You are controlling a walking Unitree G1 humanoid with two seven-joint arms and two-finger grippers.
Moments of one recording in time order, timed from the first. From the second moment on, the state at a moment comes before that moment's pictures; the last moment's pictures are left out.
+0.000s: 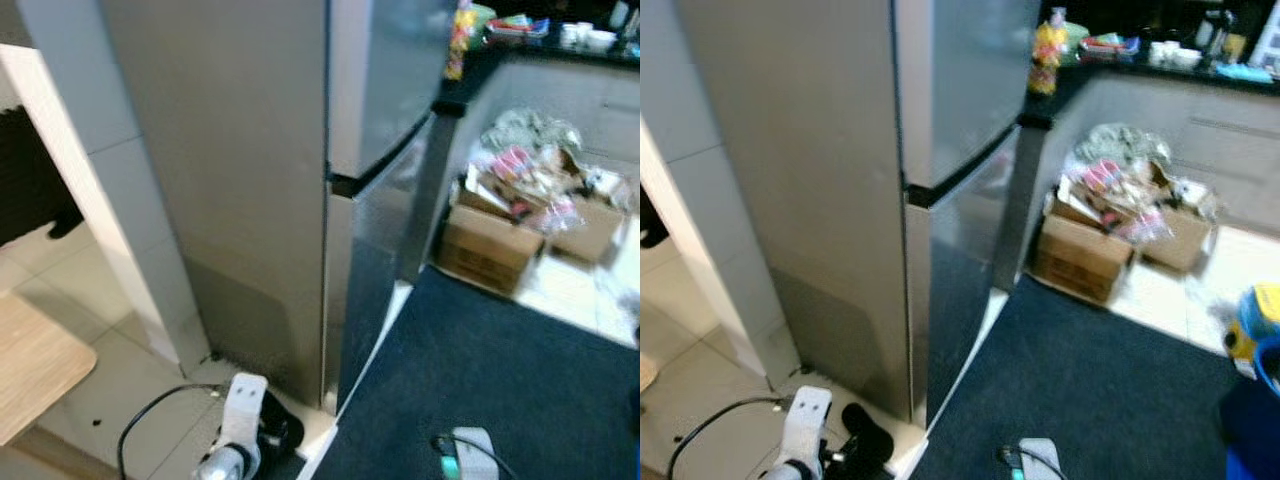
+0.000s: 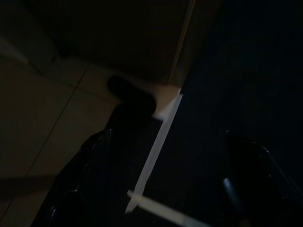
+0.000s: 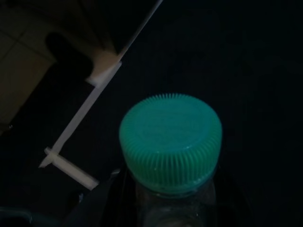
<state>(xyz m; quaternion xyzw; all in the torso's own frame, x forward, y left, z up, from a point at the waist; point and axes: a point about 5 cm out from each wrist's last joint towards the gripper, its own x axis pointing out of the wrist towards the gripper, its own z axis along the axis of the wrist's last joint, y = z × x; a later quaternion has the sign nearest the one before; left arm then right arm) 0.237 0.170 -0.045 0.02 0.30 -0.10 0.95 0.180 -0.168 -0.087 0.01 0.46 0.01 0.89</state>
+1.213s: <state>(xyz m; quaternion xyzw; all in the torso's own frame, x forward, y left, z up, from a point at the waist) 0.235 0.171 -0.047 0.02 0.31 -0.10 0.94 0.183 -0.166 -0.086 0.01 0.46 0.02 0.89</state>
